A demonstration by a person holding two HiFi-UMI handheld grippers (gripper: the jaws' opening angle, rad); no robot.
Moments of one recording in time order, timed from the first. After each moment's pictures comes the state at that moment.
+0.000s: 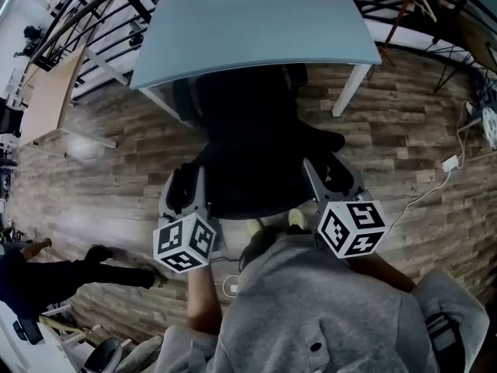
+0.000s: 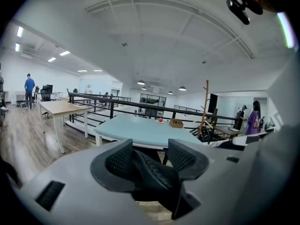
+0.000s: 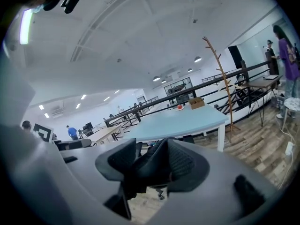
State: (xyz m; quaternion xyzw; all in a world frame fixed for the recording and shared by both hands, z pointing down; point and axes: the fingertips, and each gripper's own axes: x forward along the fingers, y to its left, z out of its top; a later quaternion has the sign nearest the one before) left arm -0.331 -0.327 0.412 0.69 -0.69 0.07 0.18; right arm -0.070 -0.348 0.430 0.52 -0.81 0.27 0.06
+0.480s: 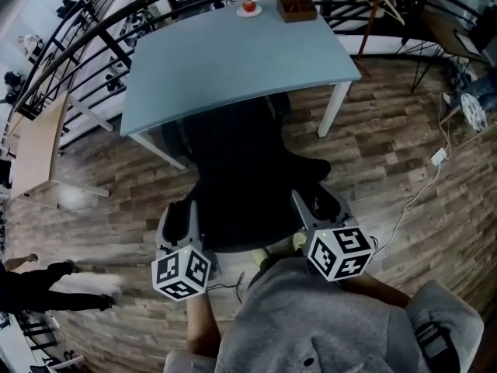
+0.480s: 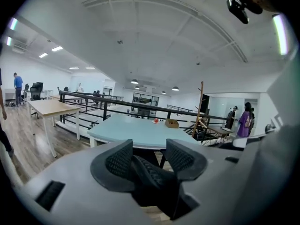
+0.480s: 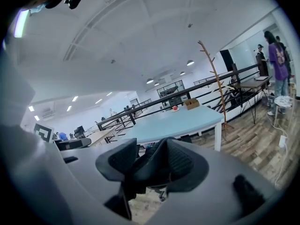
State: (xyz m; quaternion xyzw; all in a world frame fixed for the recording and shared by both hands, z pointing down) left arm -0.385 -0.355 0.413 0.73 -0.65 0.07 0.19; right arm -0.122 -0.345 0.430 0.56 -0.78 0.27 0.05
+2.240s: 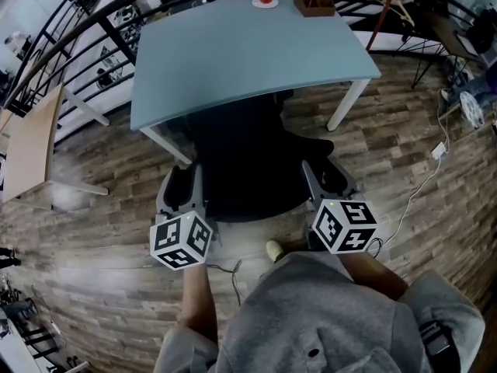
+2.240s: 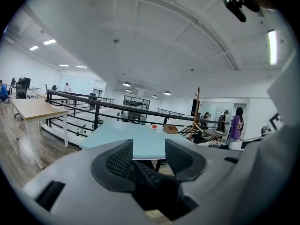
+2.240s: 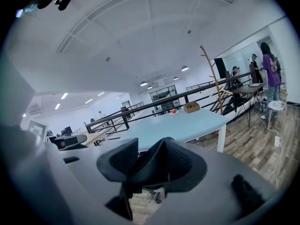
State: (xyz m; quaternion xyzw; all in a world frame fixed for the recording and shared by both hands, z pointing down) left arm -0.498 -0.461 0.407 0.78 -0.60 0.05 0.16; right arm -0.238 -0.425 0.430 0.62 -0.74 0.25 0.04
